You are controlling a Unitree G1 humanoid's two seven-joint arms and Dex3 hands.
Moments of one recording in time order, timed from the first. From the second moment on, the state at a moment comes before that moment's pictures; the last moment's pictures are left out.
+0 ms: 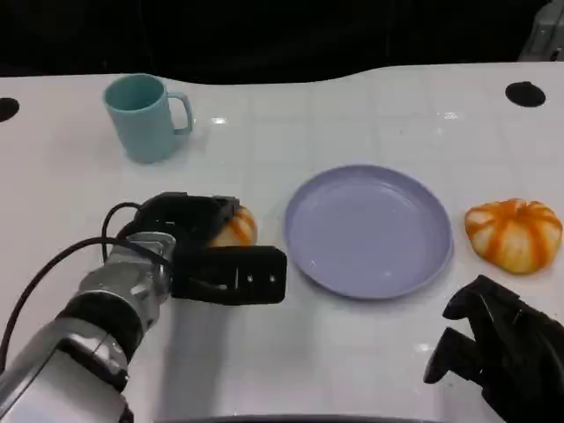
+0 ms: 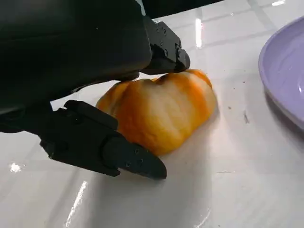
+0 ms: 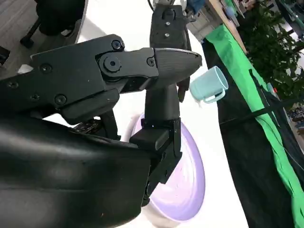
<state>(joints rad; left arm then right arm) -0.86 0.12 -0.53 1.24 0.76 -0.12 0.09 0.25 -0.02 -0.07 -0.40 0.50 0.49 0.20</state>
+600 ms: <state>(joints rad) -0.87 0.12 -0.54 1.29 0.73 -0.20 0.32 0.25 -0.02 -0.07 -0.40 0.50 0.49 0.21</state>
